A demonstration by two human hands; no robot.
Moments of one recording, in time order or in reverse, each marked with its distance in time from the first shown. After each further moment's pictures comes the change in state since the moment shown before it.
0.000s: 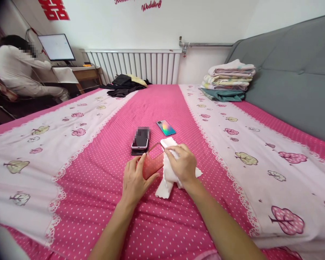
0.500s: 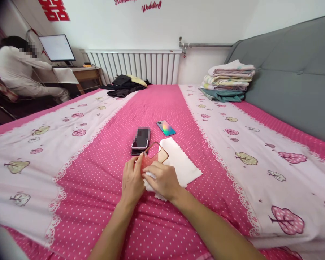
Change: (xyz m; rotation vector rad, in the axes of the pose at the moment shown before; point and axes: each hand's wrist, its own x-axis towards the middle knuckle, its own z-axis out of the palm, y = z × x) left_hand -0.002 -0.005 0.000 0.003 -0.016 -0.019; right_hand -0.034 -0.033 0.016 0.156 -0.409 -0.340
